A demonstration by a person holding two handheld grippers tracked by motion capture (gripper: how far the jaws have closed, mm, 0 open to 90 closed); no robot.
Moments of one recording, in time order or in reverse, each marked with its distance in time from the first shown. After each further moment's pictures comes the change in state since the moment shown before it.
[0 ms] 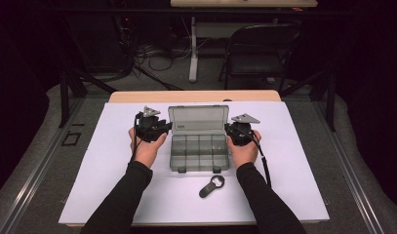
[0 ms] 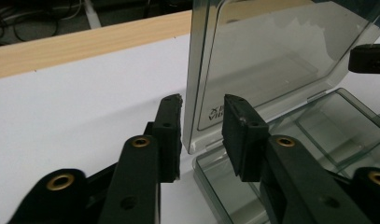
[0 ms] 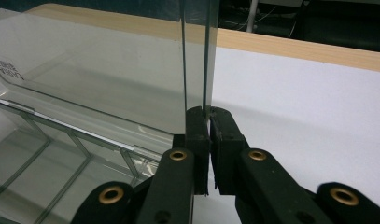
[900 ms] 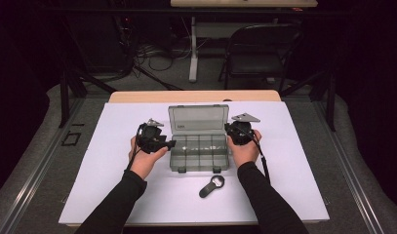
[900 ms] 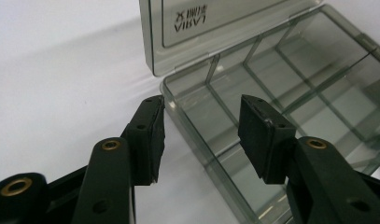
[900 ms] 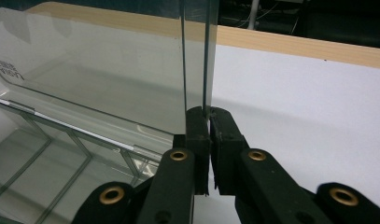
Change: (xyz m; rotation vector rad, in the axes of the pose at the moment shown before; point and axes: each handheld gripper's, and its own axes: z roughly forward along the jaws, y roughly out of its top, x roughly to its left) left arm -0.005 -0.029 0.003 0.200 -0.090 0.033; right arm -0.001 0.002 0.001 0.012 0.006 0.005
